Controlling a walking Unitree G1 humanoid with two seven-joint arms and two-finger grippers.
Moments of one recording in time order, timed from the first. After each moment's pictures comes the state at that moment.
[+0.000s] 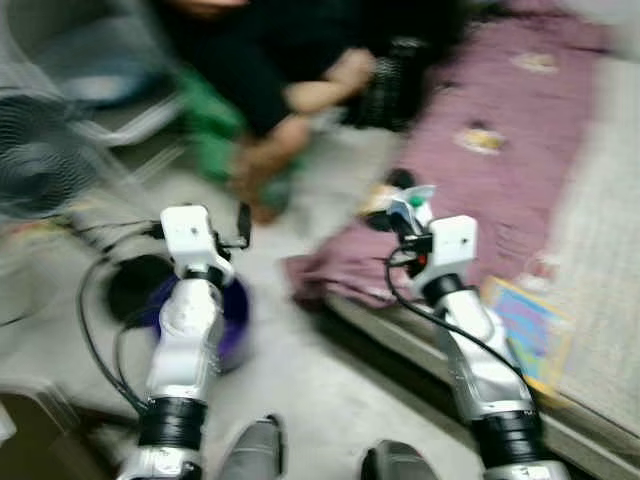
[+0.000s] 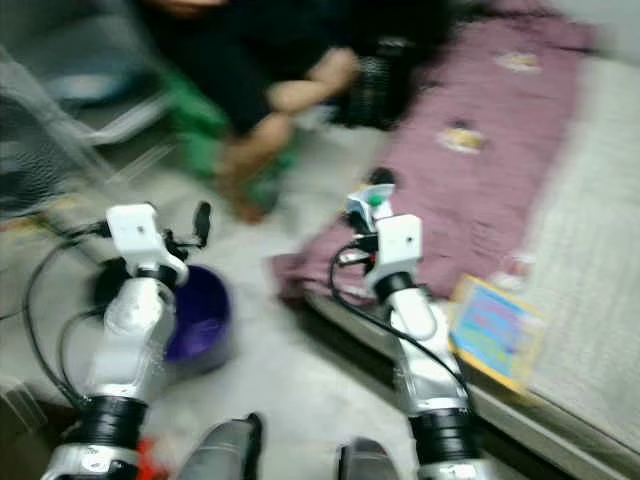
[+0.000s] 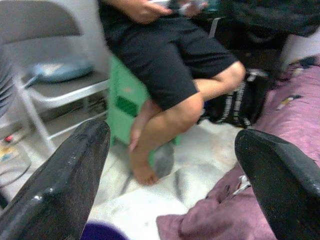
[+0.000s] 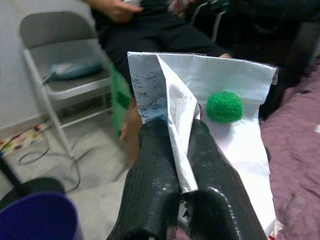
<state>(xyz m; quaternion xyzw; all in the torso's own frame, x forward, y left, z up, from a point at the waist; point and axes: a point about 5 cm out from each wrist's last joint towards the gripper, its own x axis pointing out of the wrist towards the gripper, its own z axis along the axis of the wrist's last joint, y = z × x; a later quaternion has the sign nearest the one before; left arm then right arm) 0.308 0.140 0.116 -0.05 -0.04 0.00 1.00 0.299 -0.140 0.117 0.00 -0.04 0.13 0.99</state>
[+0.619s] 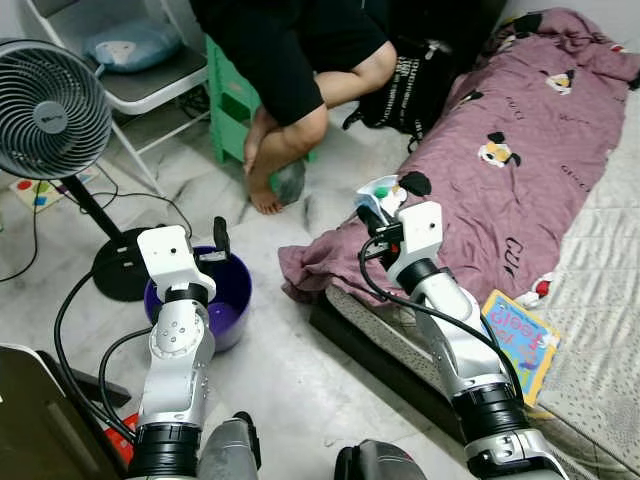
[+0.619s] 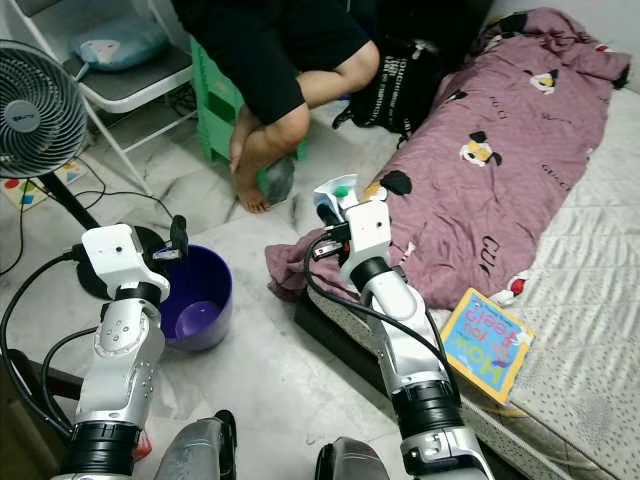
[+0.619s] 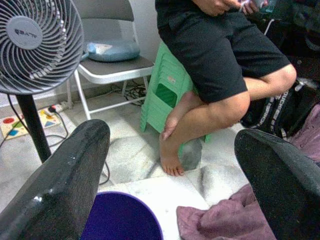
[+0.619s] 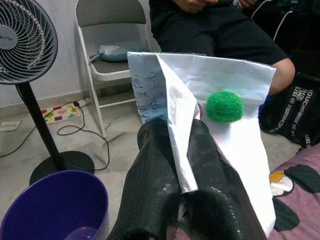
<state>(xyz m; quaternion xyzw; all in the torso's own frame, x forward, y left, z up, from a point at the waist) 0.289 0.162 0.110 -0.05 -0.04 0.07 1.00 0.315 -0.107 0.123 -0.01 -0.05 0.21 0.98</state>
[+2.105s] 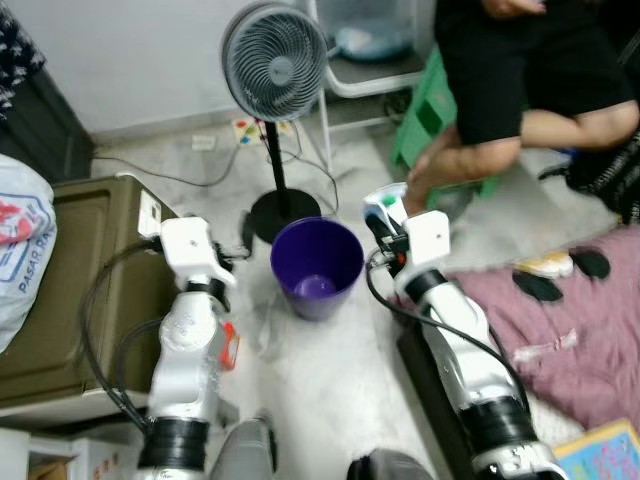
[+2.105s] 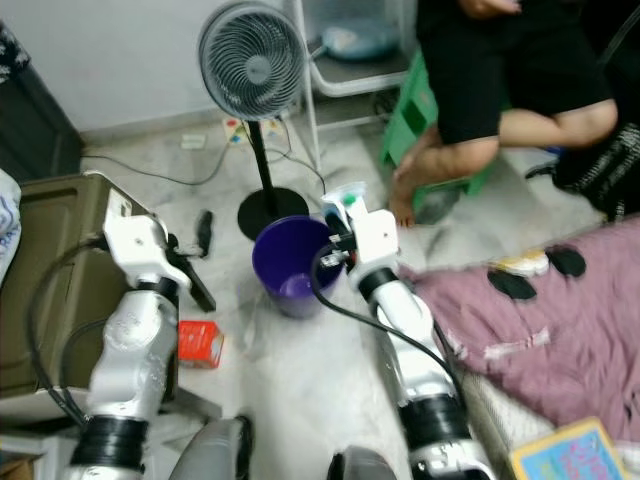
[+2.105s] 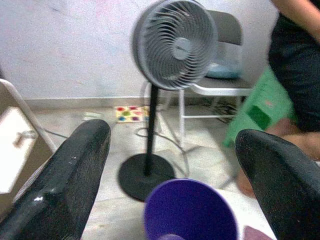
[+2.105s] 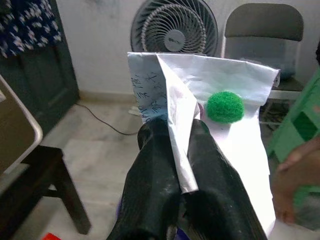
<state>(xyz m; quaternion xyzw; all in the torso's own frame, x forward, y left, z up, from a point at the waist) 0.295 0.136 0.115 -0.07 -0.04 -0.02 1.00 0.308 -0.119 0.115 -0.02 -0.05 0.19 0.98</state>
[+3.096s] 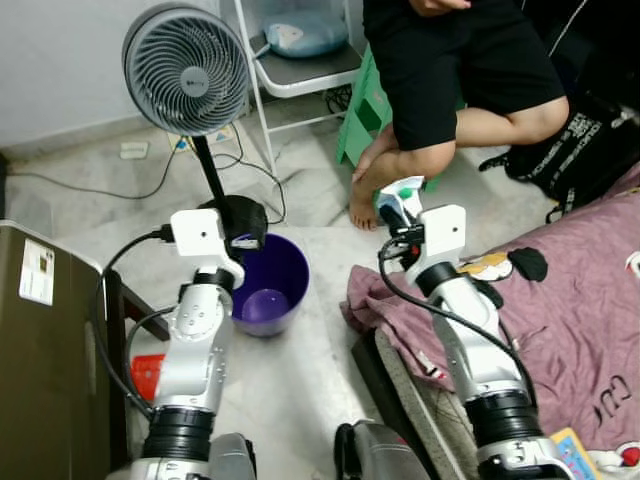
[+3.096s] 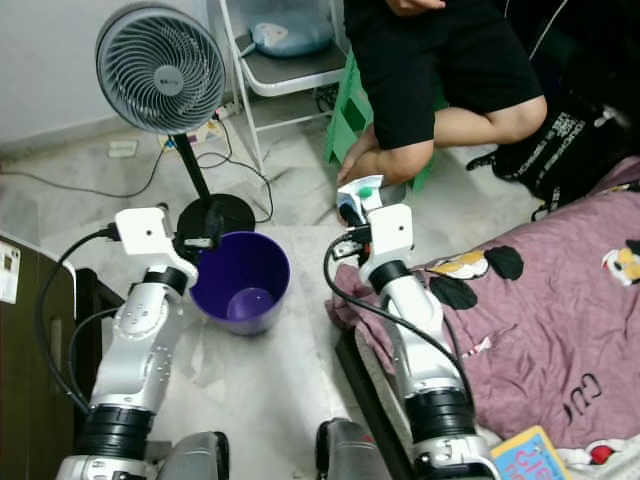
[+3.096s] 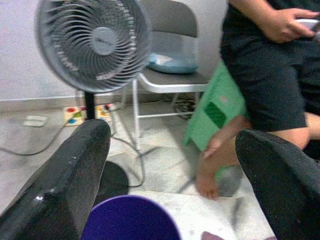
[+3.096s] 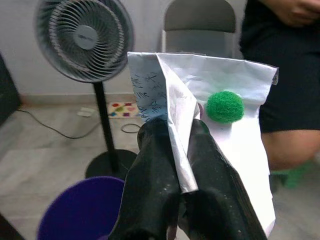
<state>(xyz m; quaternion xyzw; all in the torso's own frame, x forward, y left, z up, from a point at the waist) 0.300 0.139 0.118 -0.07 -0.04 -0.01 1.00 0.311 -0.122 0.119 -0.01 -0.05 0.18 0.98</state>
